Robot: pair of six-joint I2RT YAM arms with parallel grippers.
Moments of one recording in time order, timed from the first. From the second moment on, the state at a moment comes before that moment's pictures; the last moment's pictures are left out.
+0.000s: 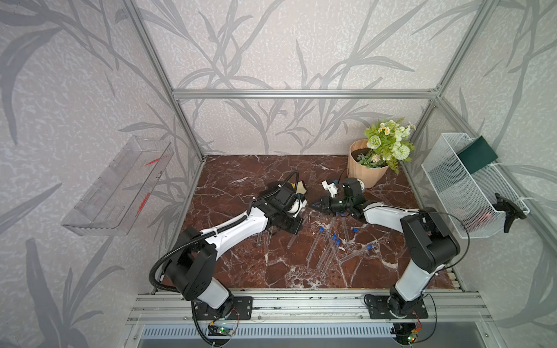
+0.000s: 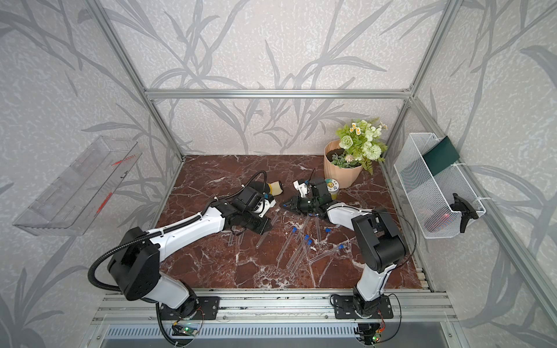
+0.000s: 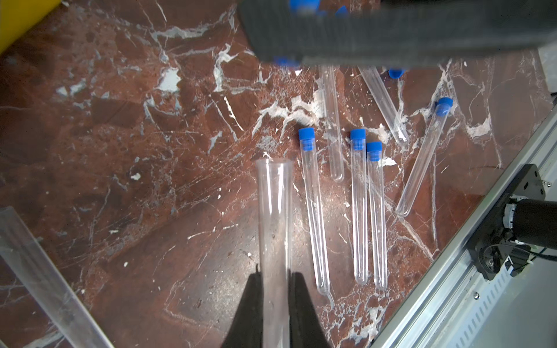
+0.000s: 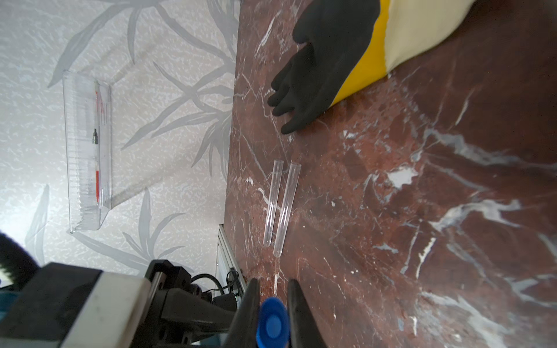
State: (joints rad) left arm -0.67 1.55 1.07 -0.59 0.27 -0.20; right arm 0.39 1.75 0.94 0.23 -0.83 0.86
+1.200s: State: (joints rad) left arm -0.63 1.86 1.24 -0.75 -0.11 -0.40; right arm 0.22 1.57 1.00 -0.49 -0.50 0.42
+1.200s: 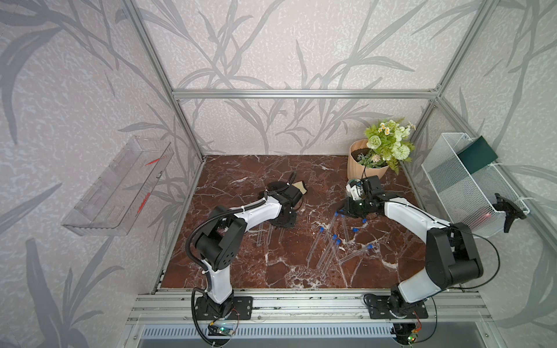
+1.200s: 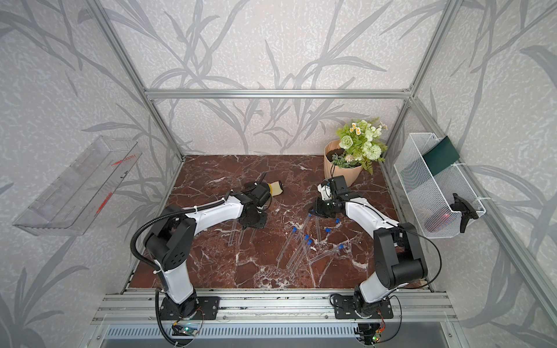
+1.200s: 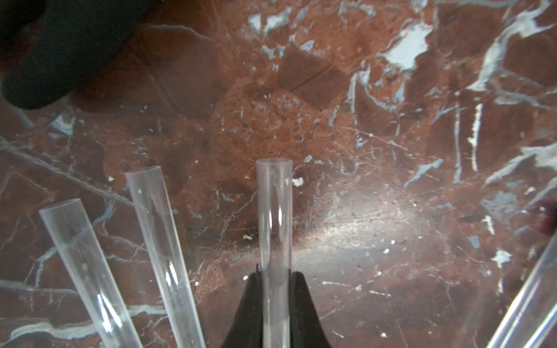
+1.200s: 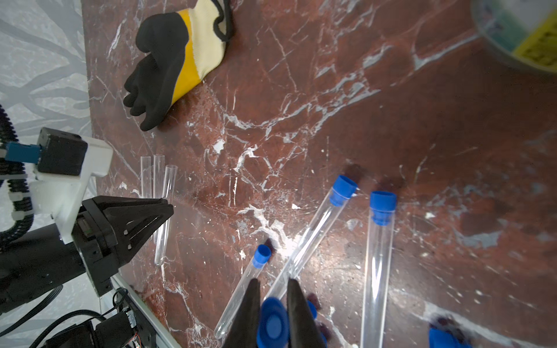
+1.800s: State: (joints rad) left arm -0.63 1.92 1.26 -0.75 -0.14 -0.42; right arm 0.16 1.51 0.96 -0.59 -0.40 0.40
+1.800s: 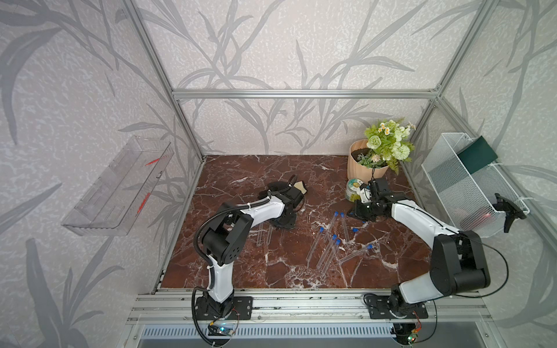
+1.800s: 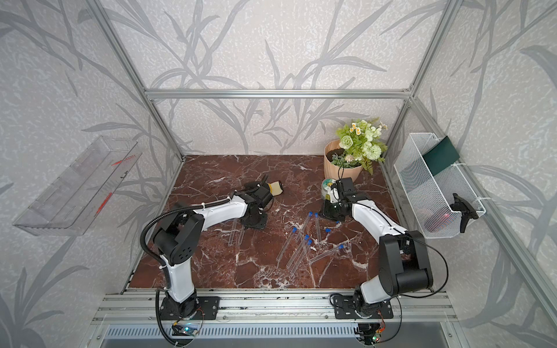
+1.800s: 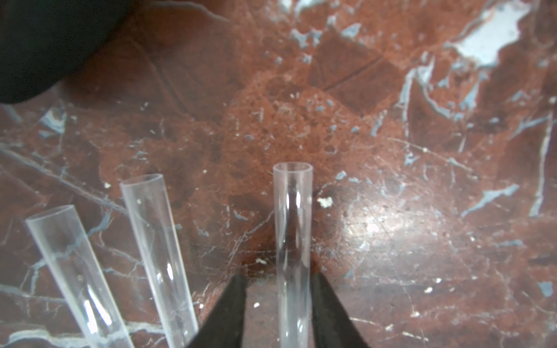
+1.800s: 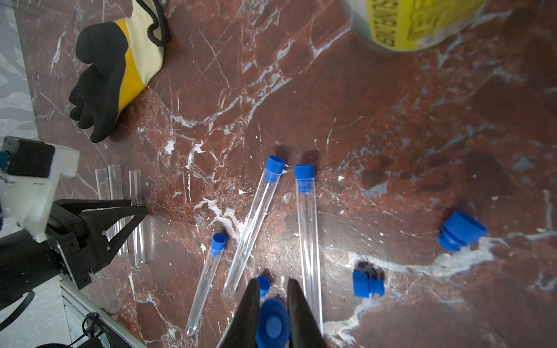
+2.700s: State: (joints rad) left arm -0.70 1.73 1.25 -0.67 0.04 -0.33; right arm 0.07 1.74 1.01 -0.69 -0.21 0.30
